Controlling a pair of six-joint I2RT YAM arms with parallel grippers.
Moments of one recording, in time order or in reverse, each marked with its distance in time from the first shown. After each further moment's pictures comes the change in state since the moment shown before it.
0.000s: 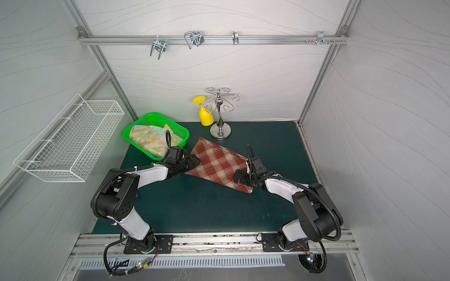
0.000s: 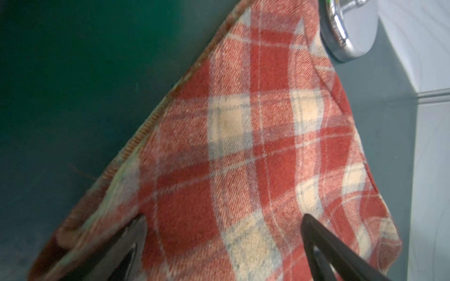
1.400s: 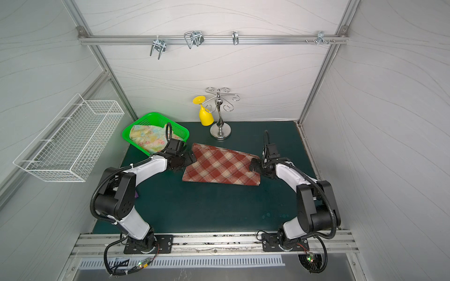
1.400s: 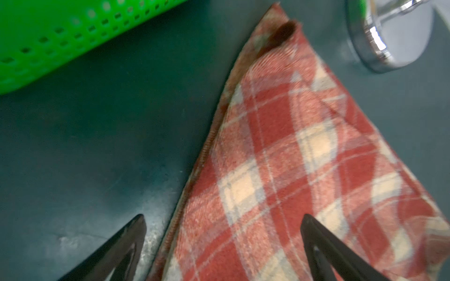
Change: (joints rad) left arm 0.005 0.050 0.235 -0.375 -0.119 0.099; right arm -0.242 0.042 0.196 -0.264 0.019 -0.131
